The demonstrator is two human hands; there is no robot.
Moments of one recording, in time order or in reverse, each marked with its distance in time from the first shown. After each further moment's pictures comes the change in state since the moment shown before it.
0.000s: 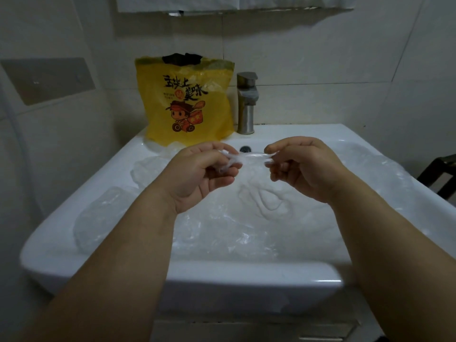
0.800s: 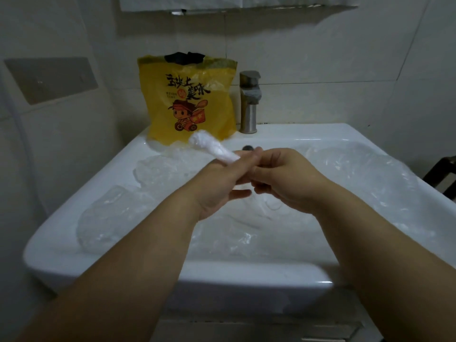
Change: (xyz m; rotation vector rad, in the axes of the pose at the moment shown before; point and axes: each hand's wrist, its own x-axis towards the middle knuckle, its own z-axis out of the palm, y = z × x) left_hand 0.010 -0.024 0.016 0.271 -0.118 -0.044; right_hand -0.002 0.016 0.026 -0.287 -0.118 0.013
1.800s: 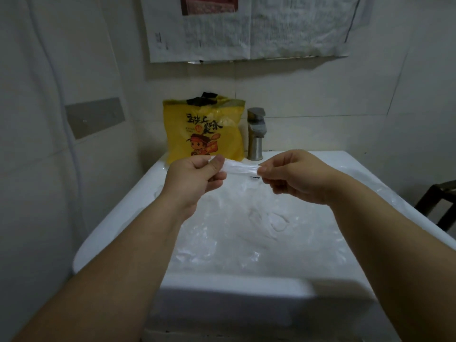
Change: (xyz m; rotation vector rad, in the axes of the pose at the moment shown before) left_hand -0.022 0.047 -0.037 -0.112 0.488 0.151; right_hand 0.006 -0.051 -0.020 -0.106 0.040 0.083
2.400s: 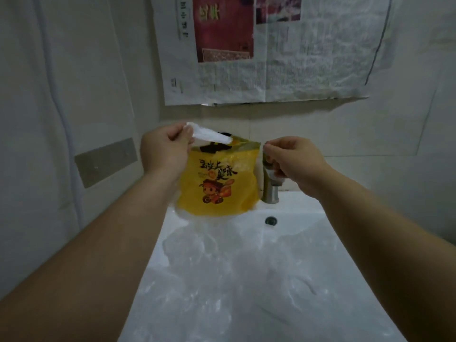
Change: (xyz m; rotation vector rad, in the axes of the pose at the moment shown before) left_hand 0.104 0.091 -0.024 0.282 0.403 0.393; right_hand 0.096 -0.070 -0.004 -0.073 0.332 -0.235
